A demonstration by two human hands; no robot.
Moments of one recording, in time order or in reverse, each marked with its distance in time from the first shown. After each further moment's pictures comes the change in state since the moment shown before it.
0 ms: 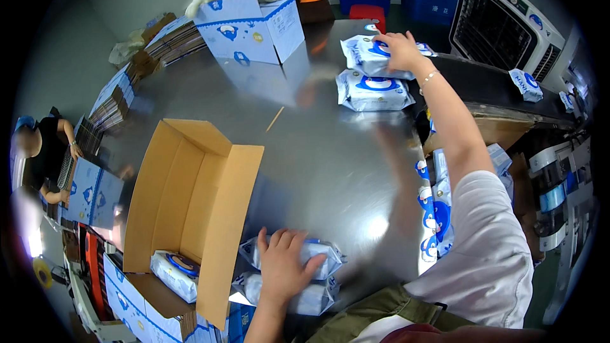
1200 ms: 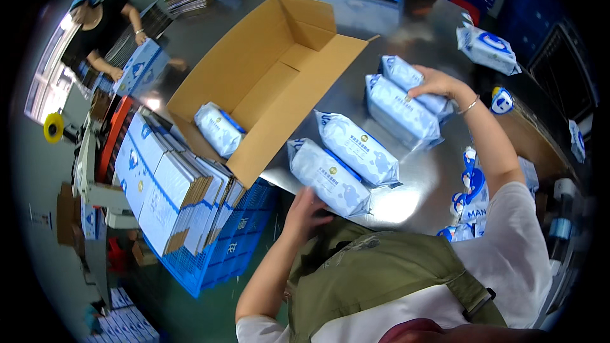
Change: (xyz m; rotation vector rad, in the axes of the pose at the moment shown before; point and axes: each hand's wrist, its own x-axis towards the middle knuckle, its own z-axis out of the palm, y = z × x) left_hand -0.176 0.015 0.030 -1.502 0.217 -1.051; right_hand -0.142 -0.159 0.028 0.925 -0.802 -0.251
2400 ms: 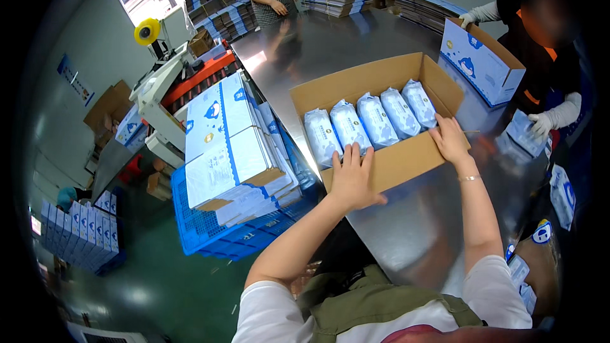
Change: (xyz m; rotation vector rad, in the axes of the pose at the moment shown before) left_hand 0.043 0.119 -0.029 1.571 0.707 0.821; right_hand 0.138 -0.110 0.119 -0.668 0.475 -0.673
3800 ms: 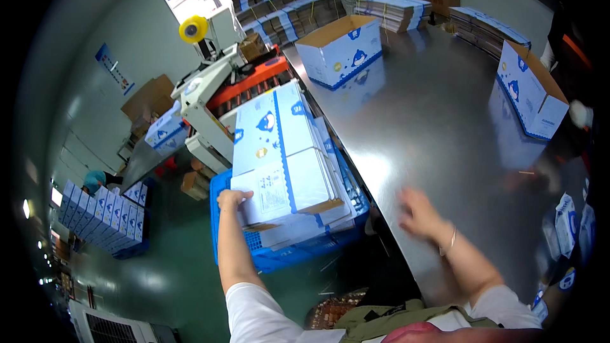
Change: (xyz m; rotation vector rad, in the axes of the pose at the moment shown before) left_hand -0.188 -0.457 -0.057 -0.128 -0.040 -1.622; right_hand -0.017 -0.197 0.142 0.380 -0.432 -0.349
